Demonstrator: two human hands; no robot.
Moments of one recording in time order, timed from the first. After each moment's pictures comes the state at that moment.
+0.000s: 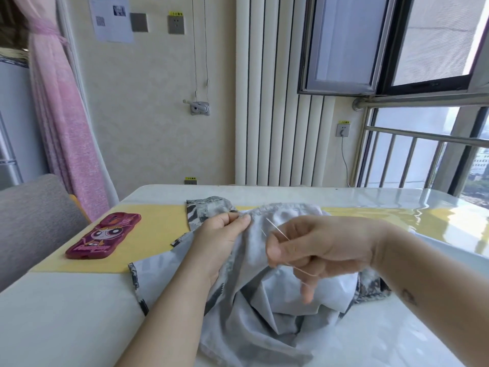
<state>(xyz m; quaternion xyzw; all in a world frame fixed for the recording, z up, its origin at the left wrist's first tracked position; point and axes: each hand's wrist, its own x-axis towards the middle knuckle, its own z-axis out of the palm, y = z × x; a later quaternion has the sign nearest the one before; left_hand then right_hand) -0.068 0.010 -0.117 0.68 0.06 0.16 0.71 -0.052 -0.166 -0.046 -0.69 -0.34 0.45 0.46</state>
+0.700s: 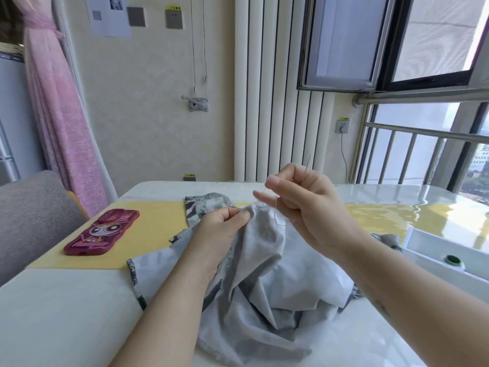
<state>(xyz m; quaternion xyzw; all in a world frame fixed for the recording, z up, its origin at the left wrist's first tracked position) -0.069 0.010 -0.116 0.68 0.03 0.16 0.71 -0.050 -0.139 -0.058 -0.58 -0.36 0.06 0.73</state>
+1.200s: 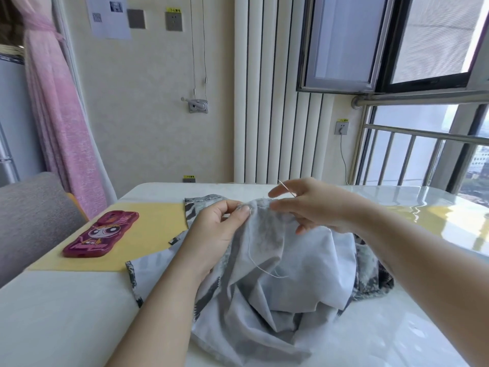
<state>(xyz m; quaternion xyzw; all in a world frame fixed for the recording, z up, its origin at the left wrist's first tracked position) -0.070 0.017 -0.113 0.71 -0.03 0.20 0.67 -0.018 -0.153 -0.040 -0.88 -0.24 0.09 0.40</state>
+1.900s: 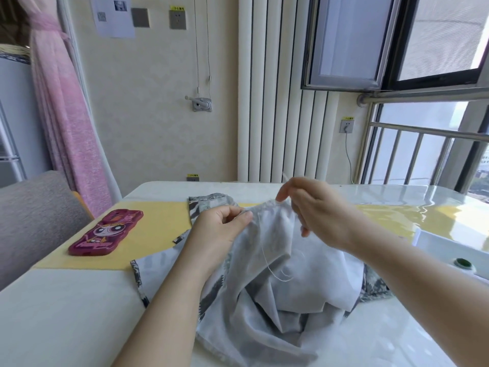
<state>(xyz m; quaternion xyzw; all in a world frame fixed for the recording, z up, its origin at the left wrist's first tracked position) -0.067 0.022 -0.115 0.76 0.01 0.23 0.61 -0.037 -0.149 -0.050 -0.85 -0.29 -0.04 0.45</state>
